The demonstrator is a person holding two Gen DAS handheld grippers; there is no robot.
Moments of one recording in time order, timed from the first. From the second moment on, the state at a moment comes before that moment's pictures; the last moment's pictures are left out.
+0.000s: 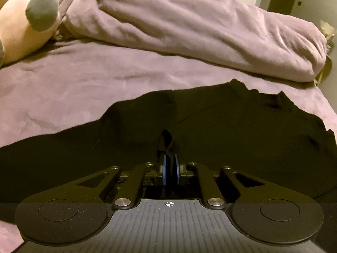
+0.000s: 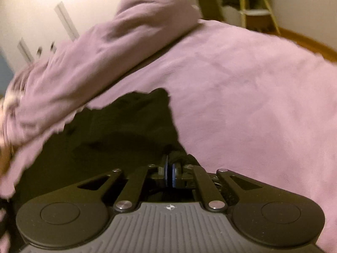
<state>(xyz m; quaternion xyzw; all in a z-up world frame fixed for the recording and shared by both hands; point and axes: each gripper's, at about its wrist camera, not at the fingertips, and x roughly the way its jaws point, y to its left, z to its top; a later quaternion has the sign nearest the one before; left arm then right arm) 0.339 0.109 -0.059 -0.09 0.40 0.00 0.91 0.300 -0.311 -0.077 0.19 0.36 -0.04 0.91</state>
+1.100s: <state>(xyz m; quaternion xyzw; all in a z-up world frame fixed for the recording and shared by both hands) 0.237 0.198 -0.041 -0.20 0.39 0.14 0.89 0.281 -0.236 -0.062 0.02 0.36 0.01 0.93</state>
